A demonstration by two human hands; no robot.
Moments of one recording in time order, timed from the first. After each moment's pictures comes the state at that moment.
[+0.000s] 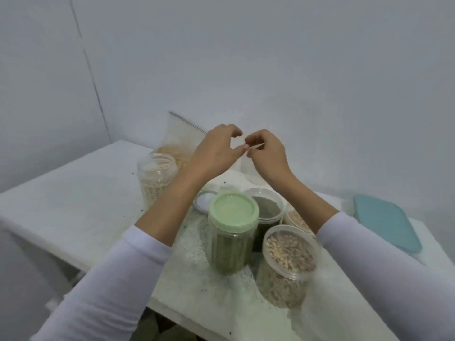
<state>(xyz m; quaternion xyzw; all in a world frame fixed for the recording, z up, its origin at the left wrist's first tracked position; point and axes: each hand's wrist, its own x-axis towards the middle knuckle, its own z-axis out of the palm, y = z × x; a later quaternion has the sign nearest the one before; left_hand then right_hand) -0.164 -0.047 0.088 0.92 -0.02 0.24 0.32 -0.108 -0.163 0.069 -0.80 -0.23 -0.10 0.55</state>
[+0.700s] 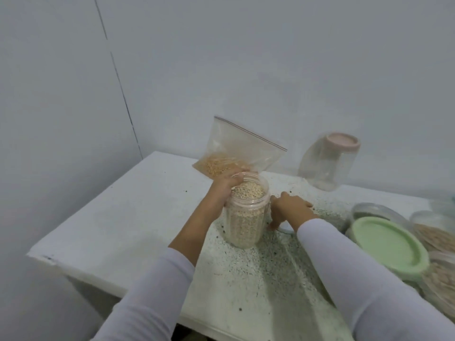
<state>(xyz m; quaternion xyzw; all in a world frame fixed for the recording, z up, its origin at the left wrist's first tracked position) -0.124 0.188 -0.009 0.74 0.06 0.06 0.67 -0.058 0.038 -0.049 -0.97 -0.10 0.18 -0.09</state>
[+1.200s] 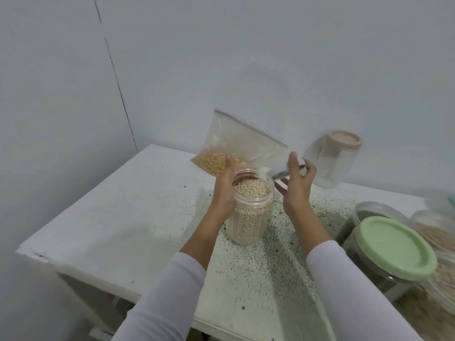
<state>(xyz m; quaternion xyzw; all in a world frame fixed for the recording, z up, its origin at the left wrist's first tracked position) -0.122 0.178 -0.021 0.62 0.06 0.14 0.77 -0.071 0.048 -0.026 -0.58 0.06 -0.05 0.81</state>
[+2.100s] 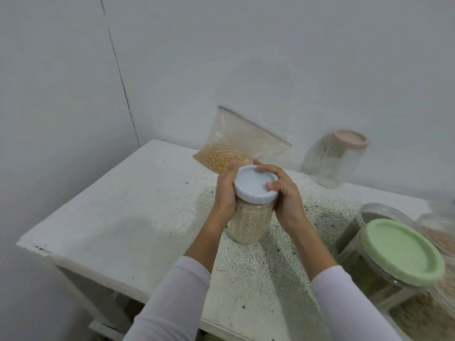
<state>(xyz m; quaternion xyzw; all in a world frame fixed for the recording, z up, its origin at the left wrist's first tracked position) -0.122 0.179 -0.035 0.55 0.07 0.13 0.82 -0.099 0.058 -0.037 -0.57 -0.18 0.05 0.80</state>
